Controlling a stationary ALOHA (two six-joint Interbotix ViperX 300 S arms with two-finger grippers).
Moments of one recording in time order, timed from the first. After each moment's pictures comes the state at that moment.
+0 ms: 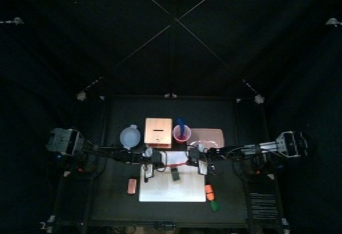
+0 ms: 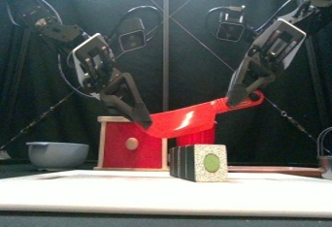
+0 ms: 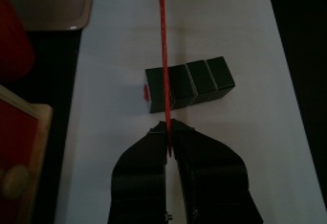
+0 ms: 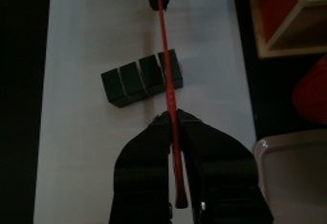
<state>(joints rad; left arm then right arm) -0.10 0.02 0.78 -0.13 -0.15 0.00 0.00 -0.26 0.88 0.52 0.11 -0.41</state>
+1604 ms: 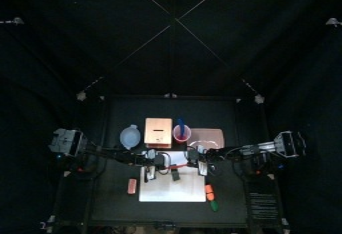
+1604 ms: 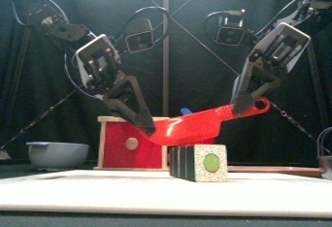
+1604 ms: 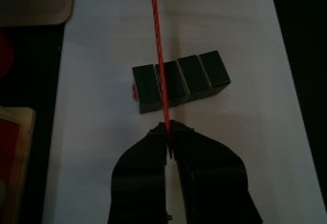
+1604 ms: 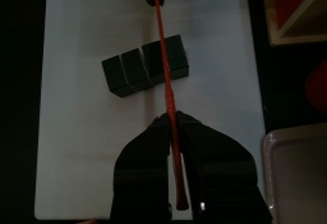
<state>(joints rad) -0.11 0.05 0.73 -0.12 -0.10 0.00 -0.02 -0.24 0.88 0.52 0.12 -0.41</state>
